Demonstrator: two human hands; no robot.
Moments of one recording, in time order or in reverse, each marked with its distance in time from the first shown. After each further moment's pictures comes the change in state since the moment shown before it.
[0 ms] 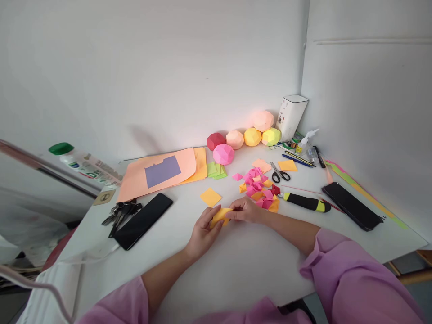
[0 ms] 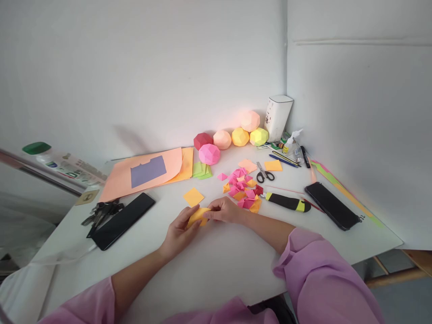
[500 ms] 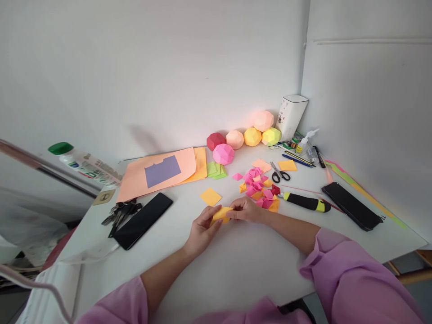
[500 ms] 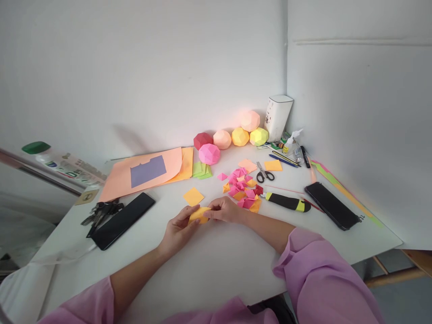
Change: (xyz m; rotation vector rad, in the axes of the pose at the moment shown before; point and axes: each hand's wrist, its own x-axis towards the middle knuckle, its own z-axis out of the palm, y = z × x) left_hand 0.004 0.007 0.000 -0.247 -0.008 -0.123; right_hand 0.000 0.001 0.000 0.047 0.012 0.014
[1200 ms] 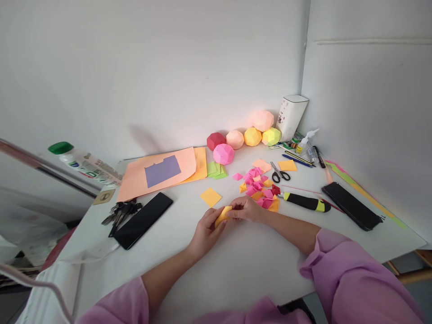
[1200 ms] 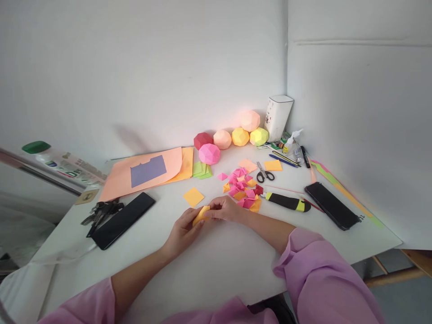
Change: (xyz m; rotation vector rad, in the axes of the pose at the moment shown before) left_hand 0.000 0.002 0.004 0.461 -0.064 0.088; right_hand 0.000 -0.003 0.002 0.128 0.027 -0.003
